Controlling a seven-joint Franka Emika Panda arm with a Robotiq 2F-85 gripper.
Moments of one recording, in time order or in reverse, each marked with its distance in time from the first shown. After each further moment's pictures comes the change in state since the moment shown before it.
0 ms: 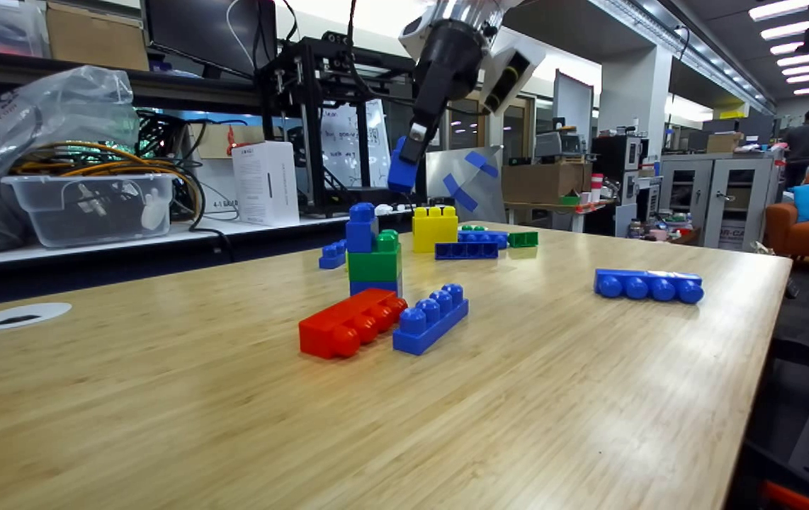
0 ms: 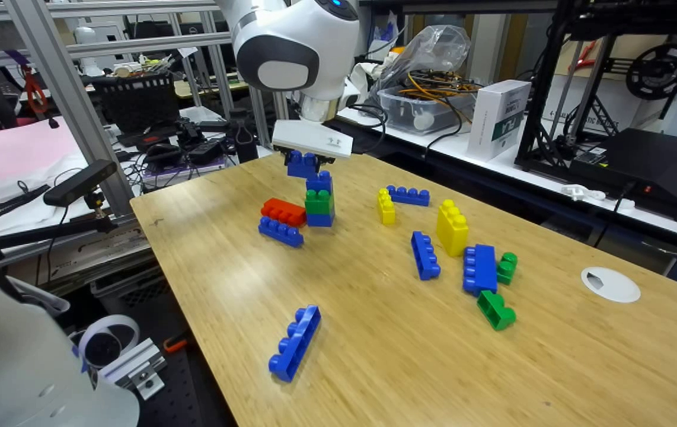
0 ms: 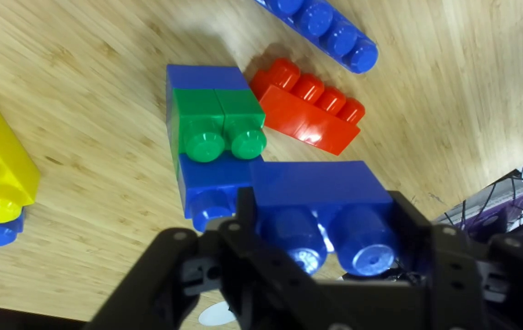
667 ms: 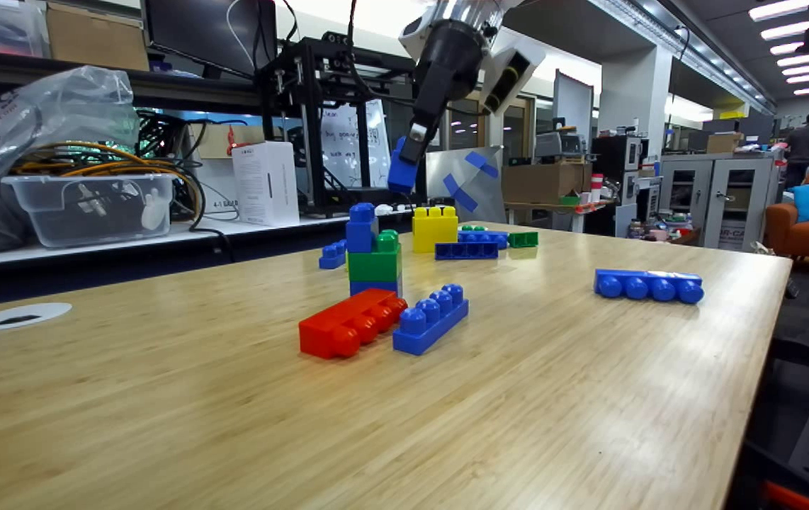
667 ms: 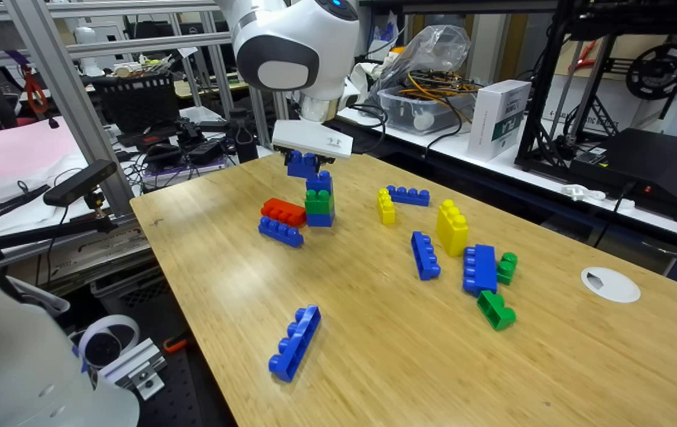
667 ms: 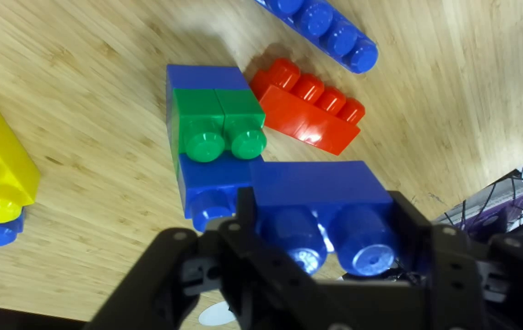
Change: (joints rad) arm 0.000 0.000 0.000 0.000 0.000 0.000 0.000
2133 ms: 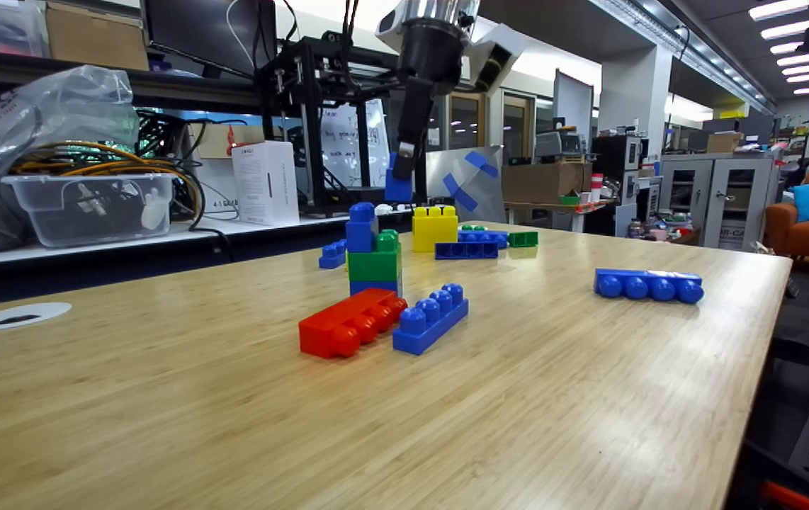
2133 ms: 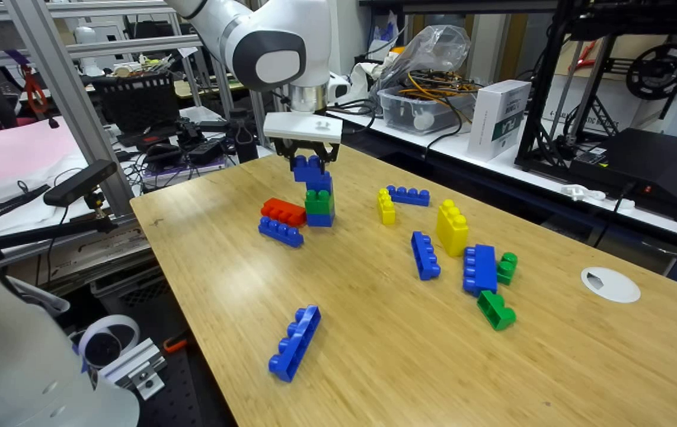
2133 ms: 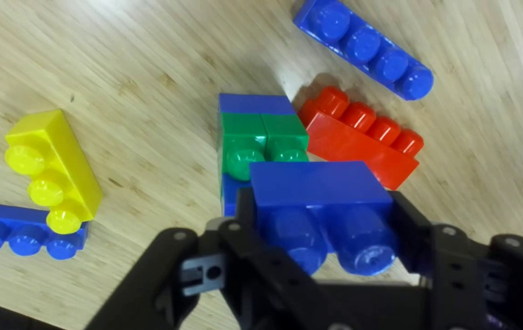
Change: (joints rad) arm 0.068 0.016 0.020 0.003 -0.320 0.137 0.335
